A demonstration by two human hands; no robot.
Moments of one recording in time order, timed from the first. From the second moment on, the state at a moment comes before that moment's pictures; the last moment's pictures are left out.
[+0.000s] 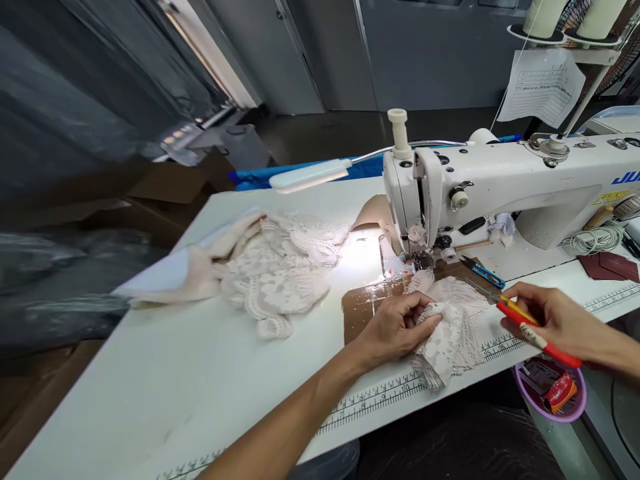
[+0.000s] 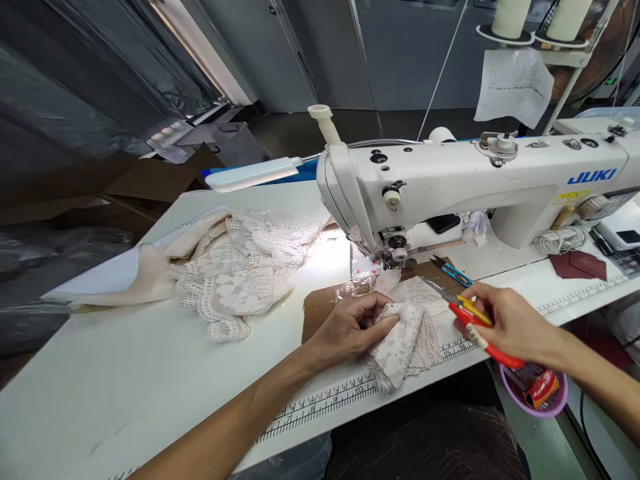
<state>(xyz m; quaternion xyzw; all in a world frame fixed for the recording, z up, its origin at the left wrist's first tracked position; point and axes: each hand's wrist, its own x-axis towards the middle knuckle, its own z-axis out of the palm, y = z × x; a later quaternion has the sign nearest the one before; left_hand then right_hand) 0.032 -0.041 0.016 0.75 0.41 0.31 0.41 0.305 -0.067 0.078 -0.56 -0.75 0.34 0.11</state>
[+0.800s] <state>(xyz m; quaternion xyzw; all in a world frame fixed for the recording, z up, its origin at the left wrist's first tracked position) 0.032 -0.043 0.009 0.79 0.39 0.36 0.32 0.257 -0.107 0.055 -0.50 -0.87 -0.04 0.02</state>
